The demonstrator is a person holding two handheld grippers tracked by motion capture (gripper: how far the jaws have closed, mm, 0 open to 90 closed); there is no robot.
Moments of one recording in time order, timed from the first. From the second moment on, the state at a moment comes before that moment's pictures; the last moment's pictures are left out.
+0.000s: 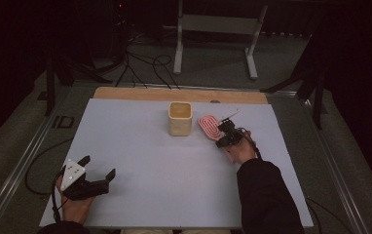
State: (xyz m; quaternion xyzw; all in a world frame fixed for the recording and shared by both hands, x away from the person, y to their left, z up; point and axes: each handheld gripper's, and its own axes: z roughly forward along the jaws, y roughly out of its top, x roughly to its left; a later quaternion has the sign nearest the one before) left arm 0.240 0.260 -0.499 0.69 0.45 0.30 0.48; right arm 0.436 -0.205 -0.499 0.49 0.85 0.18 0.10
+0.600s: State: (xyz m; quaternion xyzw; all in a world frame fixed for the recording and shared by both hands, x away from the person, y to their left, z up) left arm 0.240 0.259 -0.500 0.70 0.45 0.29 0.48; right arm 0.414 -0.214 -0.486 0.48 0.83 0.25 0.11
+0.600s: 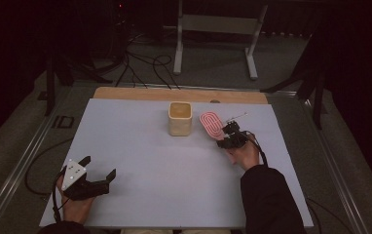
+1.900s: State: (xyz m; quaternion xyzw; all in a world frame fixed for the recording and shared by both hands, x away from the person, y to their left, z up) left arm 0.238 0.257 -0.497 0.70 0.45 0.29 0.47; right arm 0.337 -0.206 -0.447 0.42 0.81 0.40 0.13
